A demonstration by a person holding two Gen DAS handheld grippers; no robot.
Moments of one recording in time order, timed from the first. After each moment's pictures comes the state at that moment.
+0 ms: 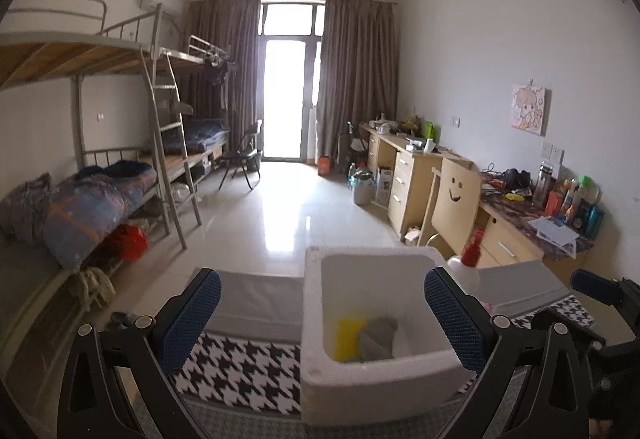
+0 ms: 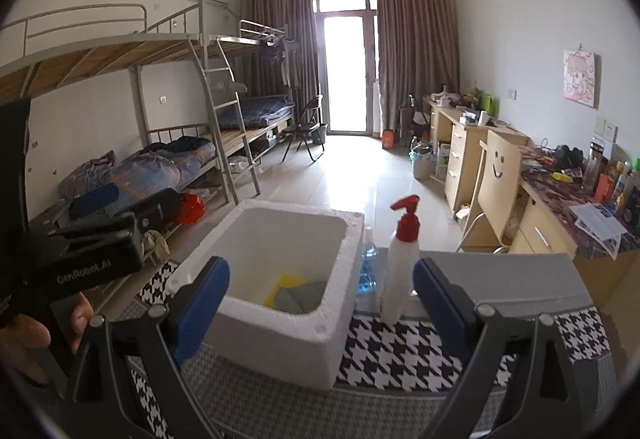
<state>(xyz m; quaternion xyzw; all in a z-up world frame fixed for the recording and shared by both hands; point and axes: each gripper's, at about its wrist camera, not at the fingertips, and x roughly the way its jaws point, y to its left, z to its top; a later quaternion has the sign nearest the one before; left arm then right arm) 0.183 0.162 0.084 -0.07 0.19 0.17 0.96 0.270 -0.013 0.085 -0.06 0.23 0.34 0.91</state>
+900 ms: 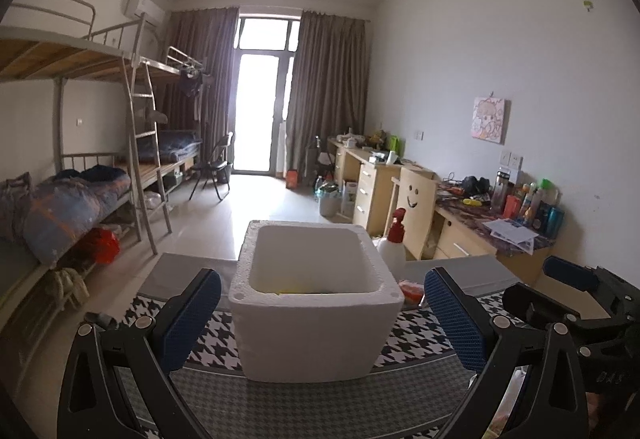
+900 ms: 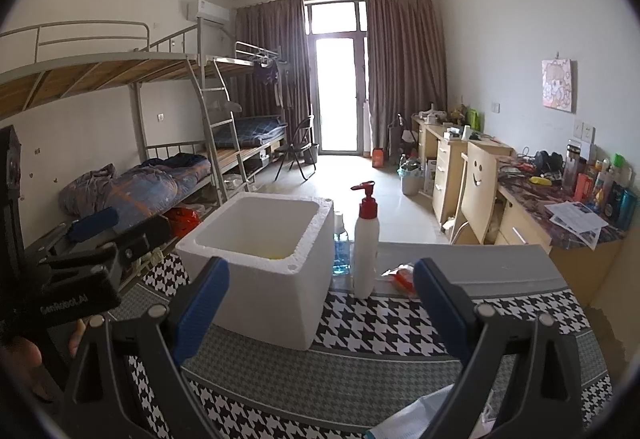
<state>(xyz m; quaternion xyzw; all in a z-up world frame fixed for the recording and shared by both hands) 0.135 0.096 0.075 -0.08 0.15 0.12 0.98 0.230 -0.085 0.072 -0.05 0.19 0.33 0.92</state>
